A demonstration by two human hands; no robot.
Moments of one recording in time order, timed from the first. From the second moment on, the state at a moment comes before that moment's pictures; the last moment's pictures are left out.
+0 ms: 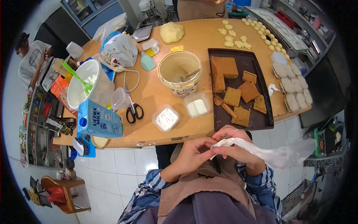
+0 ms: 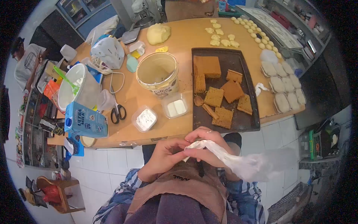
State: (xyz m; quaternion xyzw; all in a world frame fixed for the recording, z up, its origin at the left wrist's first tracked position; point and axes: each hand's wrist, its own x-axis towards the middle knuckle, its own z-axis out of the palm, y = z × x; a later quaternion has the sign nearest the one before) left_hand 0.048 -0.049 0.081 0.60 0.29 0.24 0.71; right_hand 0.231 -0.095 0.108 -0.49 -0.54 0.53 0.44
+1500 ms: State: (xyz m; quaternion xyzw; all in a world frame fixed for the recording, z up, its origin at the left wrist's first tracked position) left_hand 0.036 -0.035 0.058 0.72 0.37 0.54 0.23; right_hand 0.215 -0.084 0.109 -0.42 -0.33 0.48 0.69
